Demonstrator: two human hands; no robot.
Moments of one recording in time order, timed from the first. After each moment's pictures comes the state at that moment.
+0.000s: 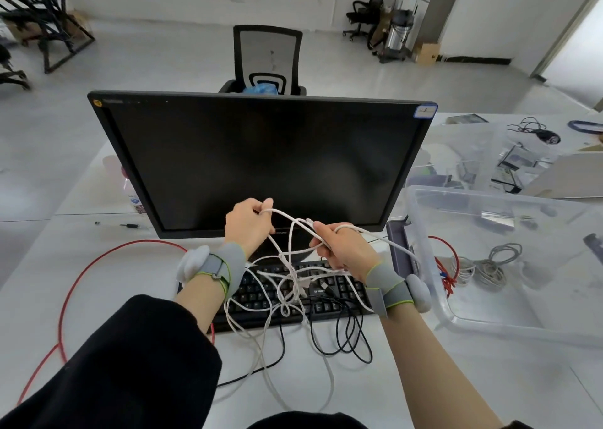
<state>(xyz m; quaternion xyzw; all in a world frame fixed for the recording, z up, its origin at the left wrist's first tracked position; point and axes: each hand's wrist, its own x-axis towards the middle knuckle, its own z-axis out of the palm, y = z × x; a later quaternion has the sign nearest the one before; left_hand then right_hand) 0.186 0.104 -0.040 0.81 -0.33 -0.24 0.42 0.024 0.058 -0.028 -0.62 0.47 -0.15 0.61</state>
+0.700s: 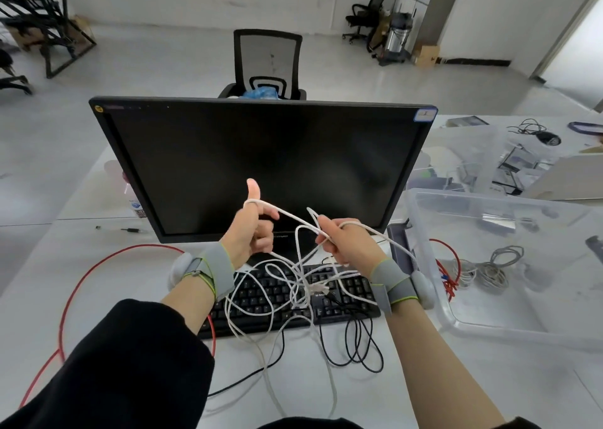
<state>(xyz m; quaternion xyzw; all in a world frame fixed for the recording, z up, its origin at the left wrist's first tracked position) 0.189 0.106 -0.022 0.64 -0.20 -0.50 0.54 0.025 0.041 -0.031 -0.65 0.47 -0.18 0.57</state>
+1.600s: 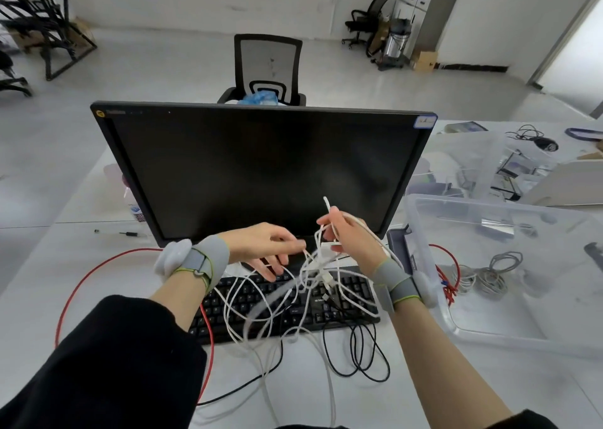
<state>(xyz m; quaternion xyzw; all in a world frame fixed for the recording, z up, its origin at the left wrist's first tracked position) 0.197 0.112 -0.010 0.65 -0.49 -0.55 0.18 0.027 0.030 -0.031 -0.64 0.49 -0.25 0.53</state>
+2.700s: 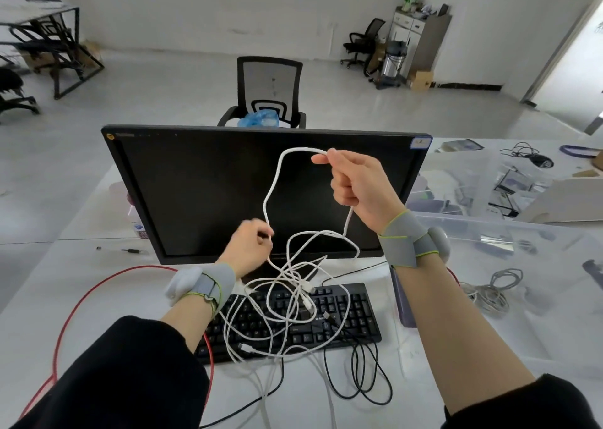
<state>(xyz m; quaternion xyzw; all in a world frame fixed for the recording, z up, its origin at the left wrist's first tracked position) 0.209 0.101 -0.035 0.77 -0.49 -0.25 0.32 0.040 0.016 0.080 -0.62 0.28 -0.35 0.64</state>
